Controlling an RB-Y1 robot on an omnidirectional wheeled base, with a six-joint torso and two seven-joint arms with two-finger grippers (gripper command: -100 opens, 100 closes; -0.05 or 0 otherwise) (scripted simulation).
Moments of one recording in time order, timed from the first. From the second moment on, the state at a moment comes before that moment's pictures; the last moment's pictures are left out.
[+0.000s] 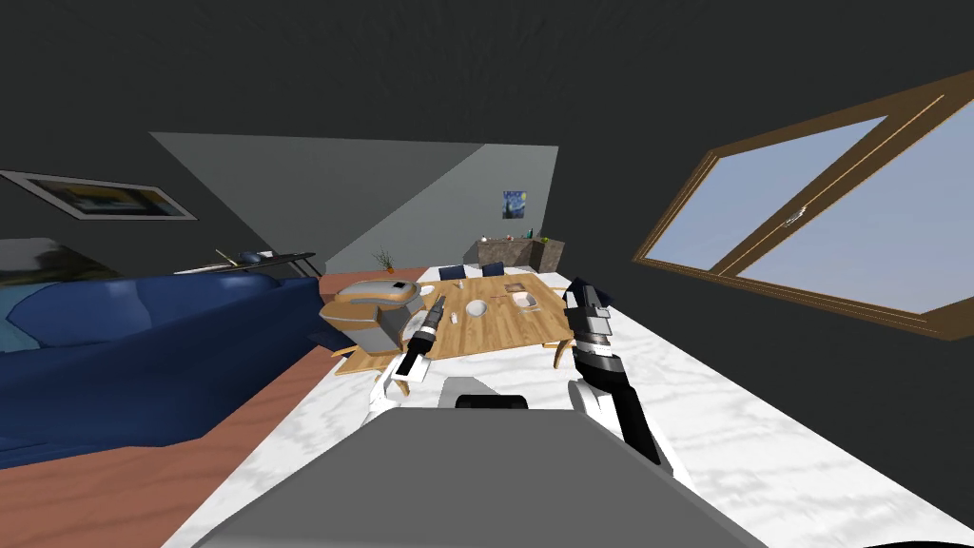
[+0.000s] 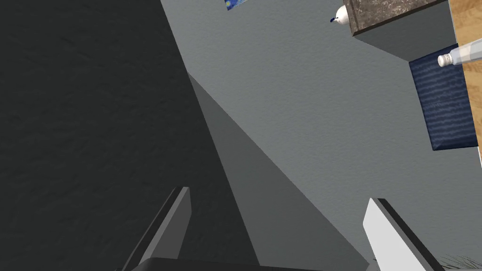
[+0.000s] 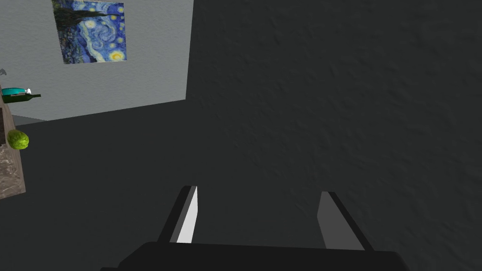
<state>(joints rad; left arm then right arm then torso) 0.18 0.22 -0.04 -1.74 -0.16 -0.25 -0.04 0.54 -0.04 -0.03 -2.28 -0.04 -0.48 -0.07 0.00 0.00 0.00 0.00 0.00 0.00</state>
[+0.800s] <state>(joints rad) 0.08 0.26 -0.05 -1.53 -0.23 -0.19 -0.06 0.54 -0.04 -0.03 -2.28 -0.04 -0.48 -0.07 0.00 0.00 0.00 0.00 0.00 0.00</state>
